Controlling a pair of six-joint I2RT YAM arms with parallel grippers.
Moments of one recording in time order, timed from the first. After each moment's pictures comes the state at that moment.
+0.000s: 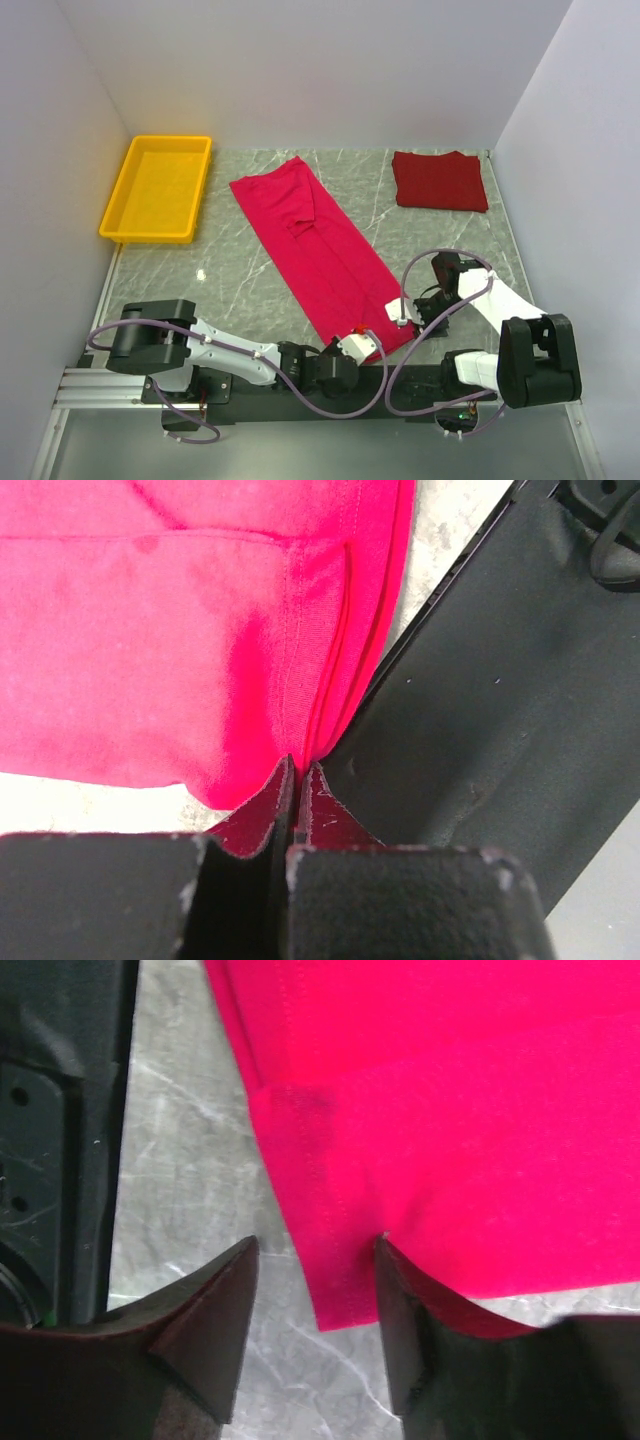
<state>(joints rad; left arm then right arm) -1.61 1.60 0.77 -0.02 -0.49 -0.49 0.09 1.23 0.57 -1.04 -0.51 -1.78</state>
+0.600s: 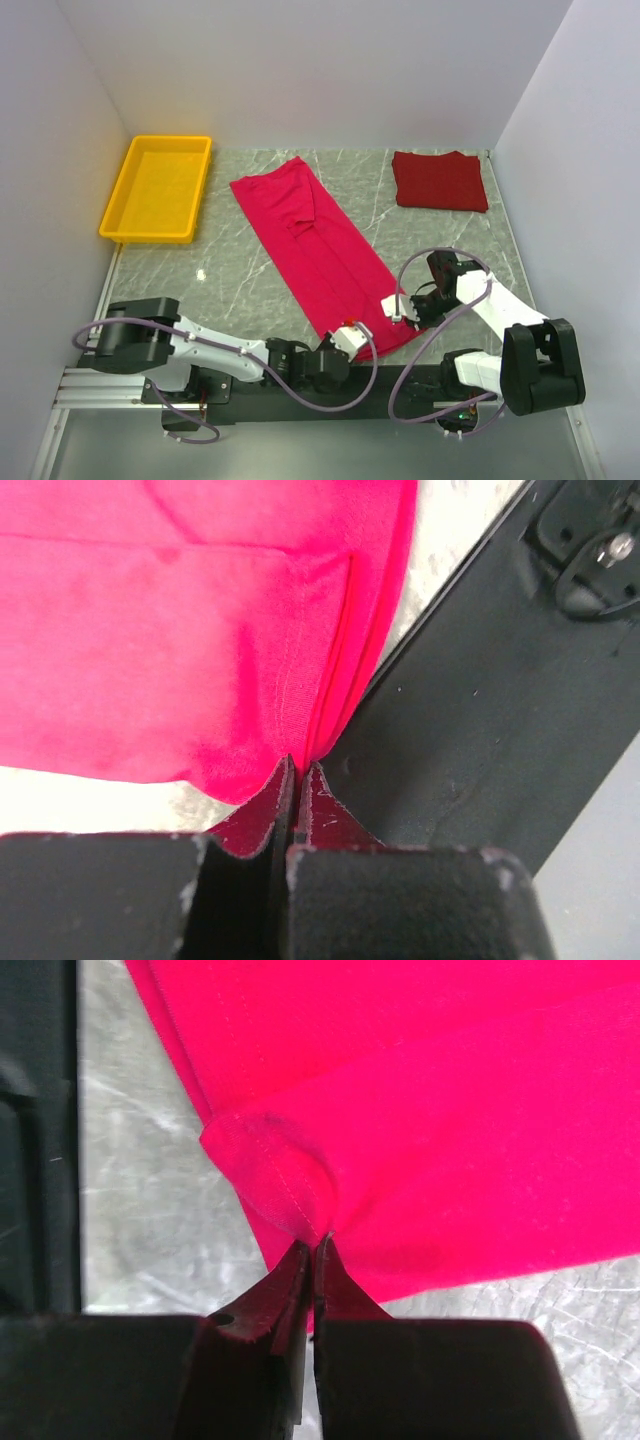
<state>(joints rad) -1.59 1.52 0.71 0.04 -0.47 -0.54 0.15 1.20 0.56 -0.96 -0.49 -1.66</state>
